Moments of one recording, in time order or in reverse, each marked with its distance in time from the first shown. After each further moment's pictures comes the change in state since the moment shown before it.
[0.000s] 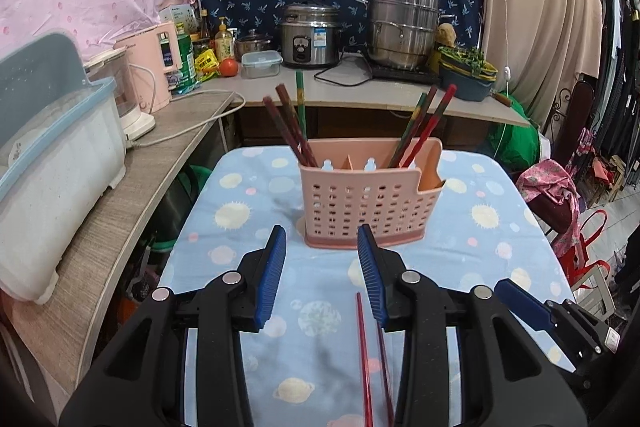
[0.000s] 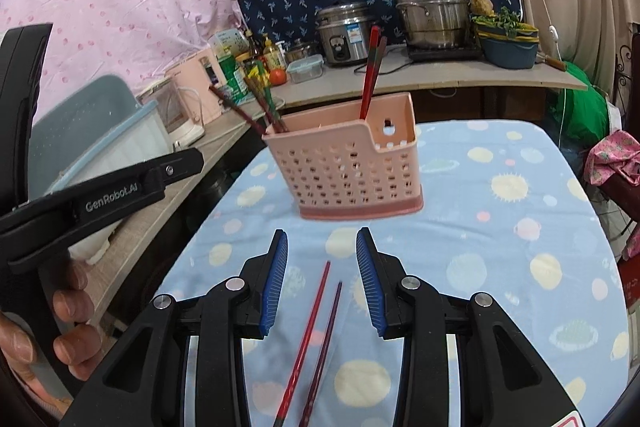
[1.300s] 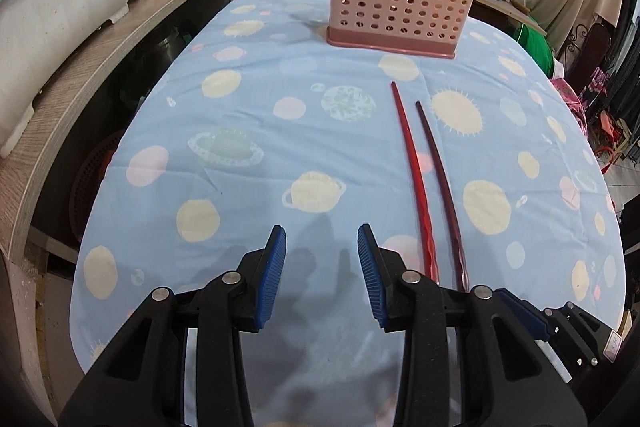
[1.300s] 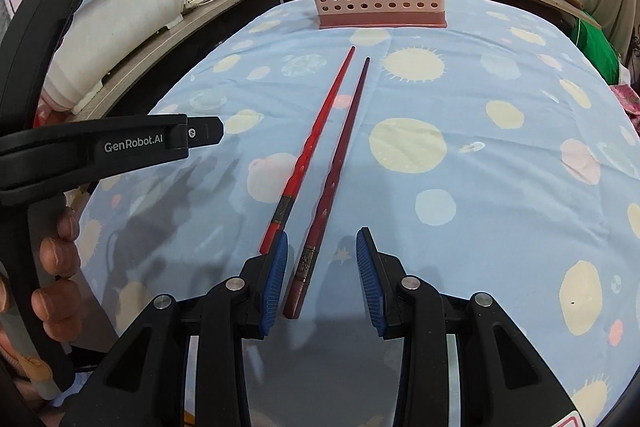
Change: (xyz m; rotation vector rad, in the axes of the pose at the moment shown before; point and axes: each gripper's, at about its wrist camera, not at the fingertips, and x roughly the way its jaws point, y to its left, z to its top) left arm 0.023 0.027 -0.162 -0.044 0.340 -0.006; right arm 0.010 0.028 -0.166 -0.101 0.310 -0.039
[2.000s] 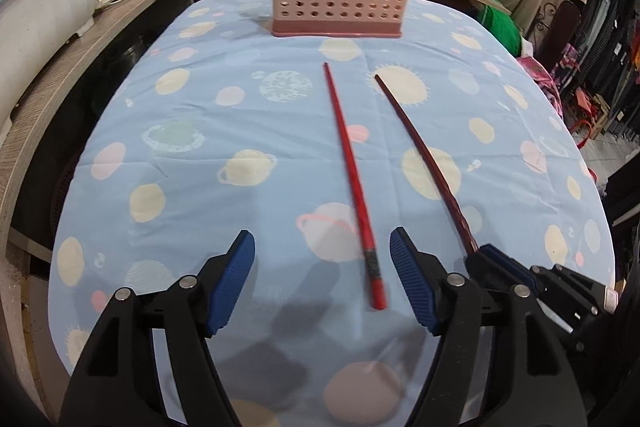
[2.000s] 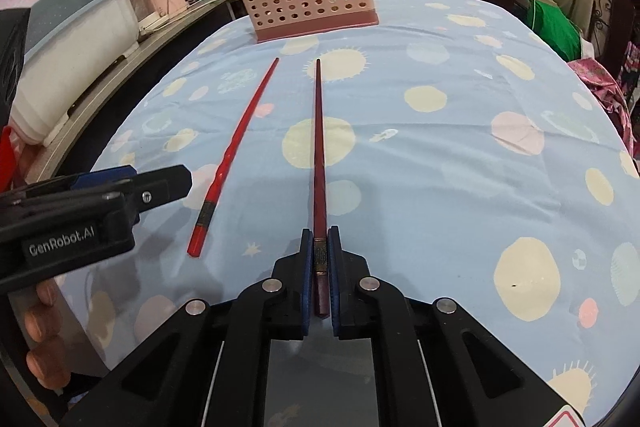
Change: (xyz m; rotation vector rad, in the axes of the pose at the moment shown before) left arm -0.006 -0.041 -0.021 0.090 0.003 -0.081; right arm -0.014 -0.051 -0.007 0.139 -0.043 -0.083
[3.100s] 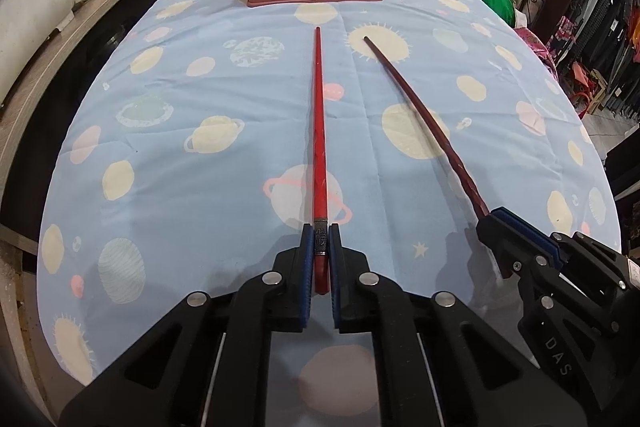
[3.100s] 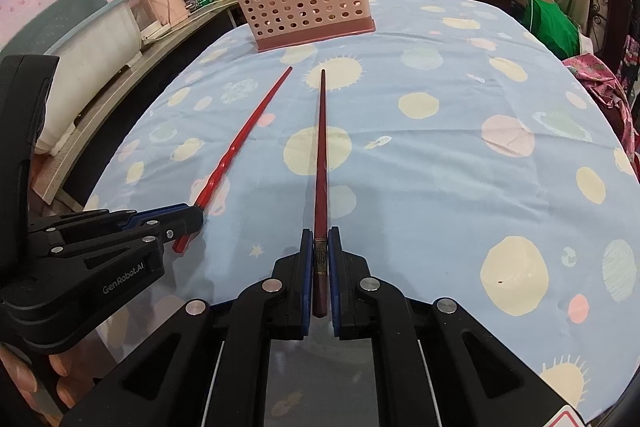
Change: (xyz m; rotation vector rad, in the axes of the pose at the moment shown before) left arm 0.013 -0.016 -0.011 0.038 0.079 -0.004; right arm -0.015 0.003 0.003 0.006 -0.018 0.027
